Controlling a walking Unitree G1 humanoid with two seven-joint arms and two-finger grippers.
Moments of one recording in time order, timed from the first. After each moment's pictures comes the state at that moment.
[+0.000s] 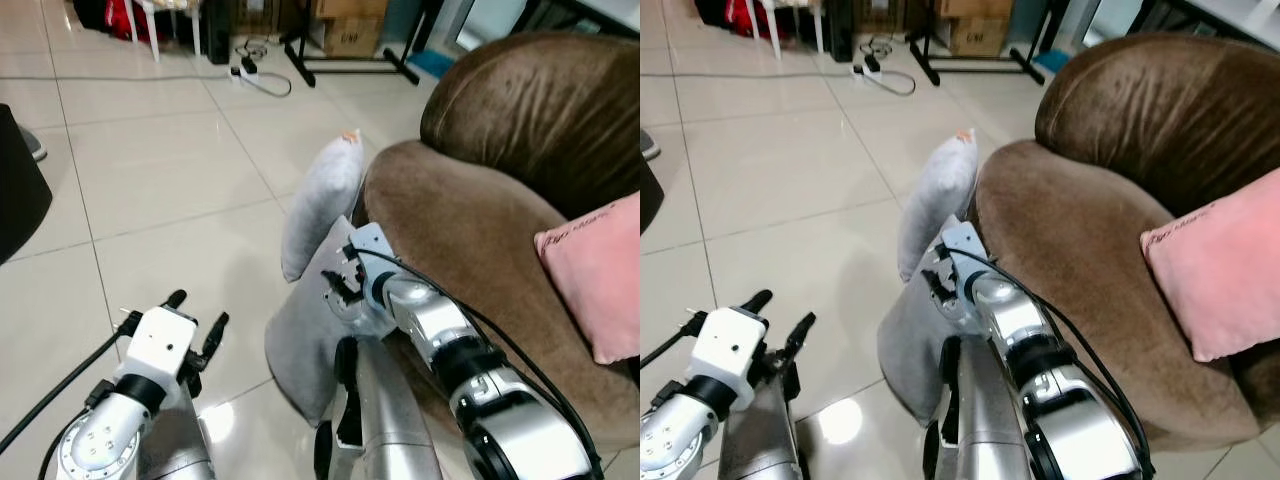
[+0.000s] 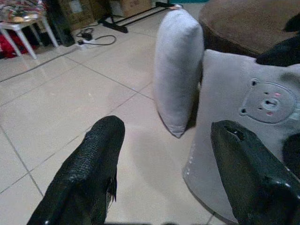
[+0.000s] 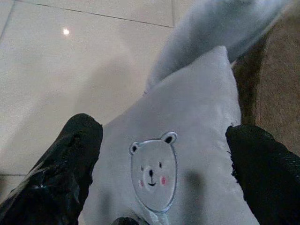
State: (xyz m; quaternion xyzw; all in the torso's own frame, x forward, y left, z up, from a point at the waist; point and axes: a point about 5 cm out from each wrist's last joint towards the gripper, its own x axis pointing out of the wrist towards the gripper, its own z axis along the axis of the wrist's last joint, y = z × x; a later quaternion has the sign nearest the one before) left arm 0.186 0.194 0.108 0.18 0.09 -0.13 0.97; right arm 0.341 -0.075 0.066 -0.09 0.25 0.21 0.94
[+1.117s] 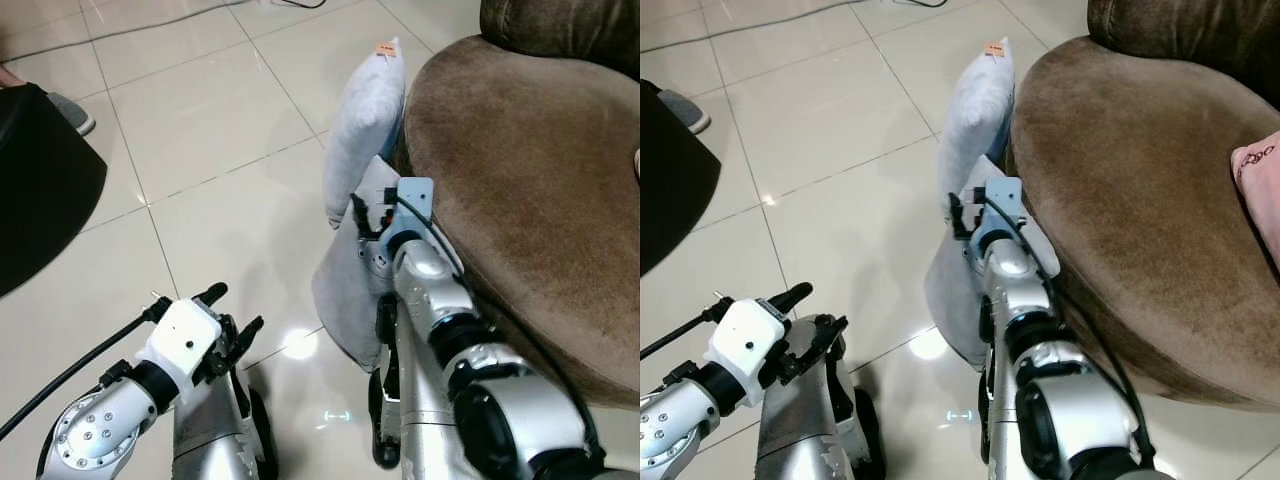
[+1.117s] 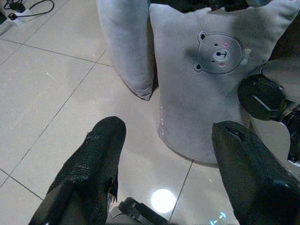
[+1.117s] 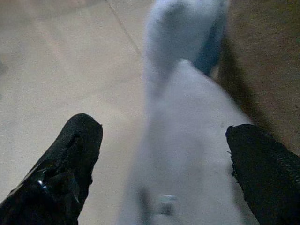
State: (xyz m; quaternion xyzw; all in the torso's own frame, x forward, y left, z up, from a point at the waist) left arm 0.187 0.176 0.131 0.19 0.07 -0.26 0.94; right arm 0.375 -0.100 0.109 0.00 0.10 0.05 0.99
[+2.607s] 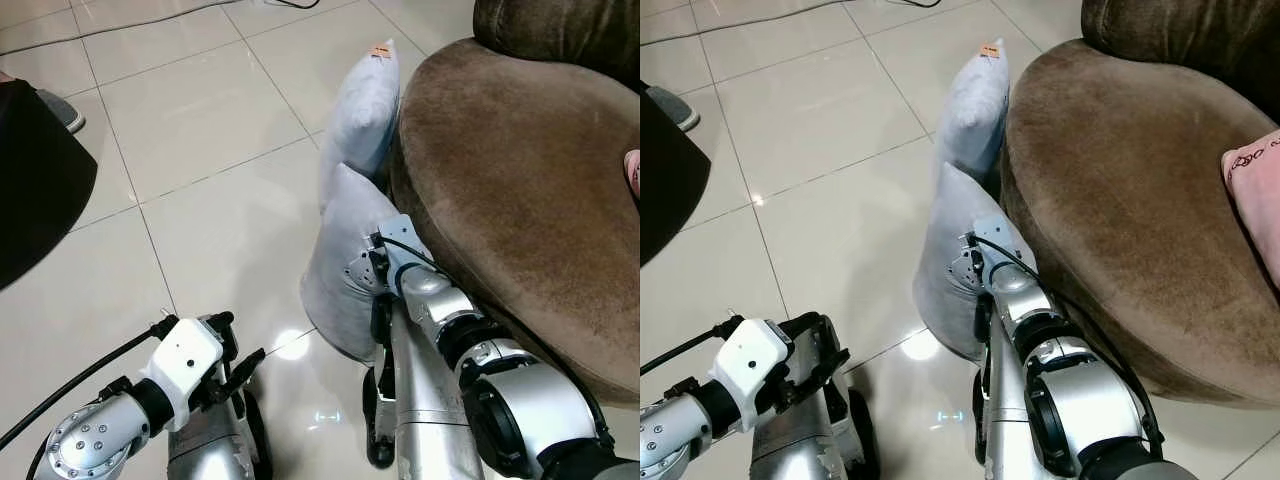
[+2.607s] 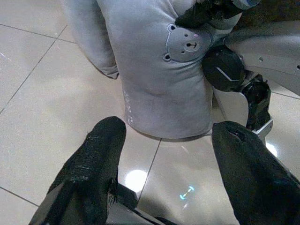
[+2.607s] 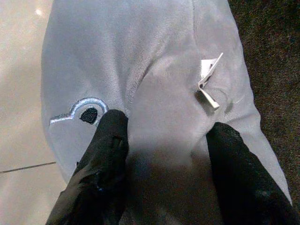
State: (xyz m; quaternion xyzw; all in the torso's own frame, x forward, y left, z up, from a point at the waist) left arm 0.172 0.180 0.117 0.18 0.15 -0.31 0.92; right arm 0.354 -0.102 0.060 -0.13 0.26 0.09 0.95
